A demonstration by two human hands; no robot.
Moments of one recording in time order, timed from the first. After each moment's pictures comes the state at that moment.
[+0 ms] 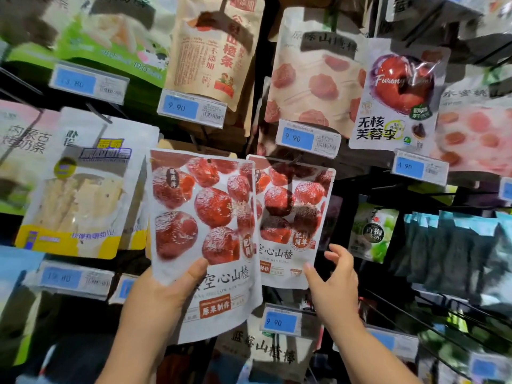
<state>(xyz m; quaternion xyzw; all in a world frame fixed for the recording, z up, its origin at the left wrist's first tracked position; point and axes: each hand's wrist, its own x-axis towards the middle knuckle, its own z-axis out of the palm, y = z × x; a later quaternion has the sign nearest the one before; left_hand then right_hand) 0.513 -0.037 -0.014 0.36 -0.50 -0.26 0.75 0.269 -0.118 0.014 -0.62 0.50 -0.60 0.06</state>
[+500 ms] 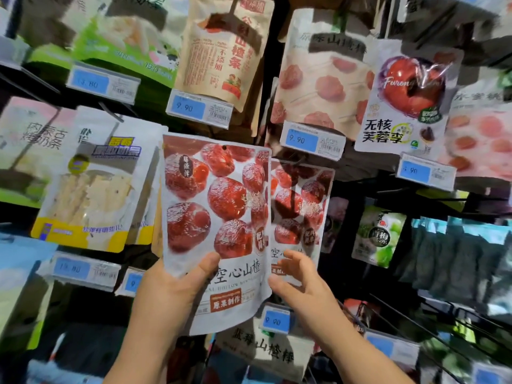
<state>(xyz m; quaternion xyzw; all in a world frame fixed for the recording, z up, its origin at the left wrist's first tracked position) 0.503 -0.039 -0.013 0.34 -0.46 -0.27 0.77 0.293 -0.076 0.020 -0.75 0.42 -0.43 0.26</state>
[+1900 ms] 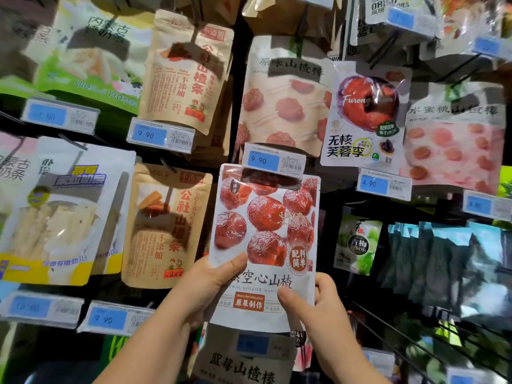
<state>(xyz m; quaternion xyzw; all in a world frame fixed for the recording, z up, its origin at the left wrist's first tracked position) 0.444 -0.074 0.056 0.31 -0.52 -0.50 0.62 0.246 -0.076 0.031 -0.63 0.40 -0.59 0.31</state>
